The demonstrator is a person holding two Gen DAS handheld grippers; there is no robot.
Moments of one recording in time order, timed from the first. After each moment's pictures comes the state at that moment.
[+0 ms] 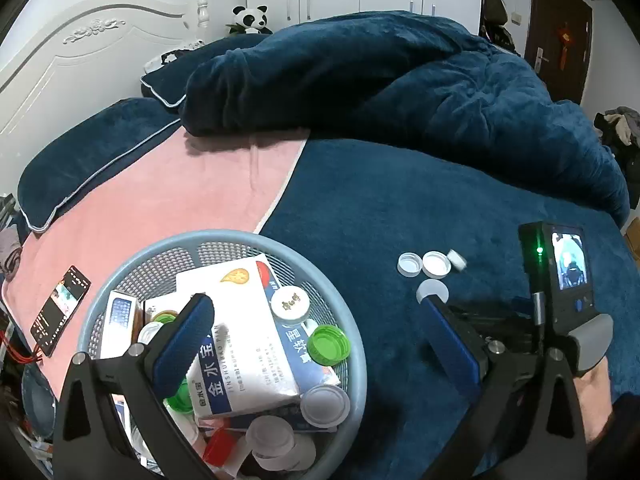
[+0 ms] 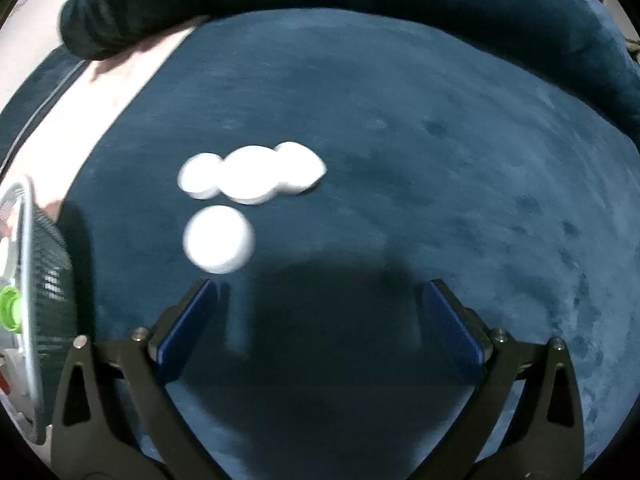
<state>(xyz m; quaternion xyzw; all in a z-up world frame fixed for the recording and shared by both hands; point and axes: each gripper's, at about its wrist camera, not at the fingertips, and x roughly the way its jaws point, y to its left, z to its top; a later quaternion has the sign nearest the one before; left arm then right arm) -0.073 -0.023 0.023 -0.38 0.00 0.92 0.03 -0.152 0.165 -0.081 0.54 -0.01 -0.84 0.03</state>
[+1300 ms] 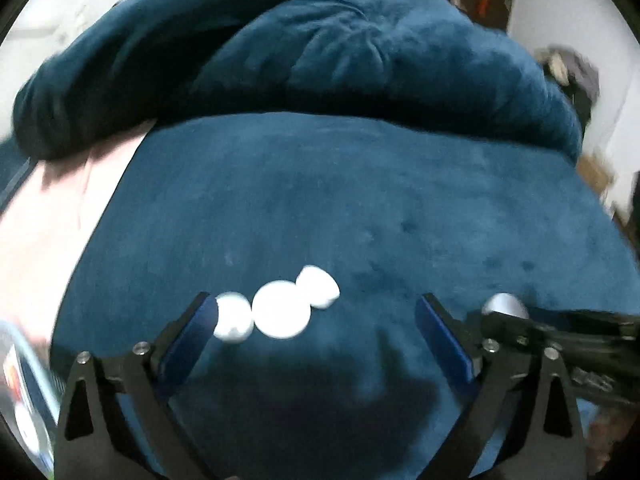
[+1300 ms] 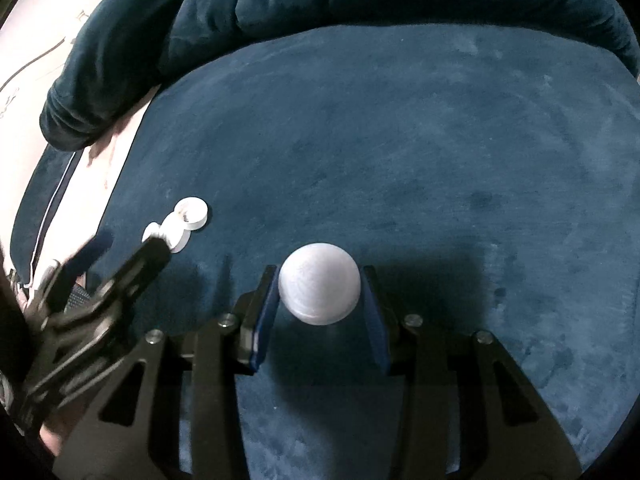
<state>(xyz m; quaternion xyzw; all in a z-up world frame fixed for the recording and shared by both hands) -0.176 0.148 -0.060 -0.42 0.07 0.88 0.19 -0.145 0.301 -0.058 0.53 -0.16 -0.83 0.01</state>
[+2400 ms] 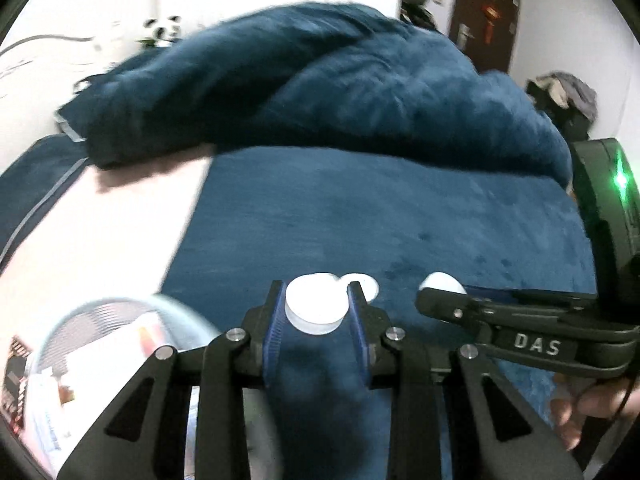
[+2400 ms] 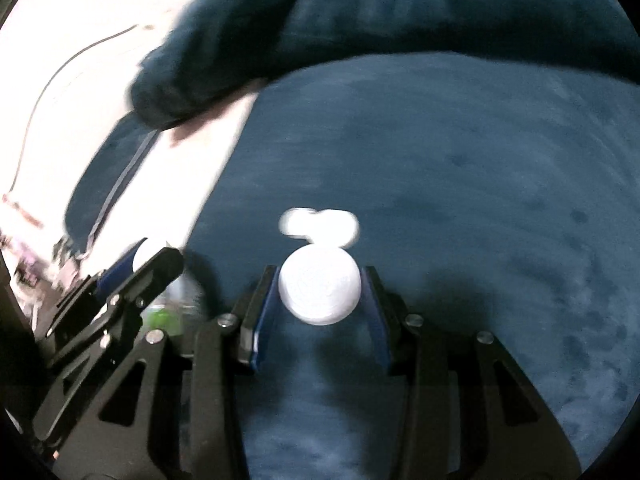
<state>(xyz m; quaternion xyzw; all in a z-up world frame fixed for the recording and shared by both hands) -0.106 0.028 0.025 -0.38 0.03 0.91 0.16 -0.122 0.196 -0.003 0.49 -0.16 -0.84 0.13</state>
